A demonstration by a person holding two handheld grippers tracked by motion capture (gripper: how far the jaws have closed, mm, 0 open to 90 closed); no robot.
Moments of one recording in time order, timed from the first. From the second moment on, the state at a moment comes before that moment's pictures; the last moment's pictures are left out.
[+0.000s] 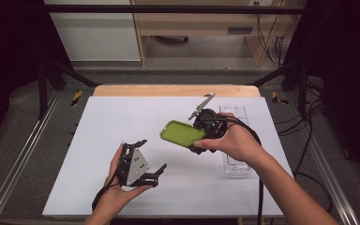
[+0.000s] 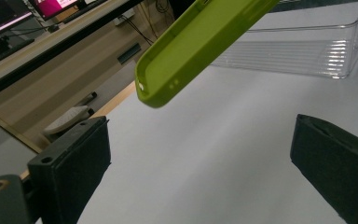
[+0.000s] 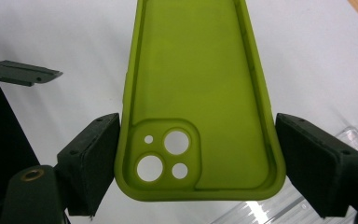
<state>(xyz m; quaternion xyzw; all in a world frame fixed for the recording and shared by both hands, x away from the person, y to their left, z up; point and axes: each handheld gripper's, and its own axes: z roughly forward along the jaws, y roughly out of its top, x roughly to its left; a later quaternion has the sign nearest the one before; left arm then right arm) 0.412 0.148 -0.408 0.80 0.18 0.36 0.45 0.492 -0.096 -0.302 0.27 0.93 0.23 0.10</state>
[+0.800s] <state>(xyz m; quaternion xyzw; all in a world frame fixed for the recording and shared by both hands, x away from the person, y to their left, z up) 0.430 0.117 -0.399 0.82 0.10 0.42 0.39 0.489 -0.084 -0.306 0.26 0.94 0.23 0.07</state>
